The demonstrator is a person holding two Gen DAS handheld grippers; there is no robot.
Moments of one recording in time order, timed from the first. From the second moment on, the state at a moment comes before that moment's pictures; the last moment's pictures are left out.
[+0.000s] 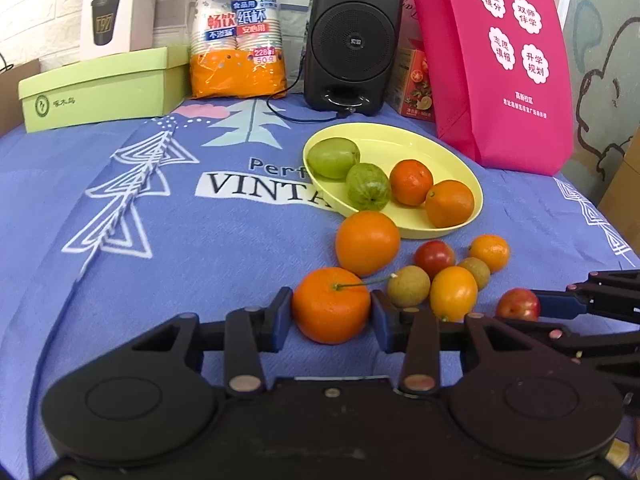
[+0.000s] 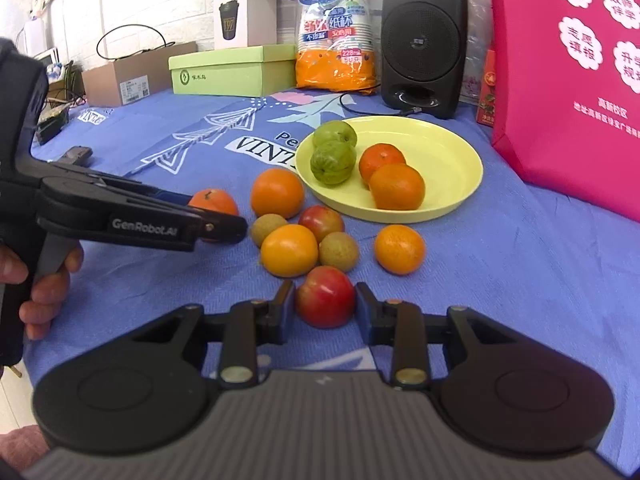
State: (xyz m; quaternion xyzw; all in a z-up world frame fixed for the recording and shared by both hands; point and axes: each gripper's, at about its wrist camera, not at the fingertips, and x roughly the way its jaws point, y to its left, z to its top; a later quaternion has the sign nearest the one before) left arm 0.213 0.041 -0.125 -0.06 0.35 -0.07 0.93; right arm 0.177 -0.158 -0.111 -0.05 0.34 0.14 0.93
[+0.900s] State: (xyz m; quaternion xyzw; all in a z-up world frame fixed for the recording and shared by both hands) left arm 0.172 0.053 -0.113 -0.07 0.35 -0.07 0.93; right arm 0.158 -0.170 -0.111 -0.04 0.33 0.12 0.93
